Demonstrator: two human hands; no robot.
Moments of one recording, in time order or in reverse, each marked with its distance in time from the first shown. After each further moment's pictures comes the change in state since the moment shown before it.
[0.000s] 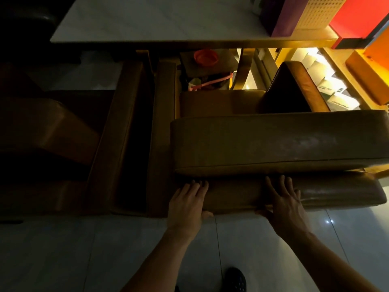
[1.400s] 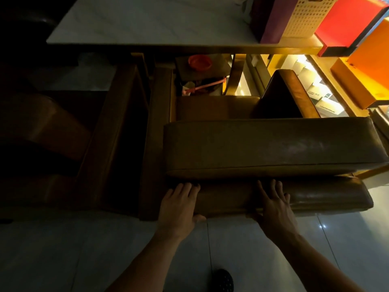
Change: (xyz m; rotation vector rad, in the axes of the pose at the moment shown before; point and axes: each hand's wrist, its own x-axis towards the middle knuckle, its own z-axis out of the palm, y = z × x) left_hand -0.013 0.027 -0.010 -0.028 -0.098 -0.017; right_hand -0.022 0.016 -0.007 0.032 -0.029 0.011
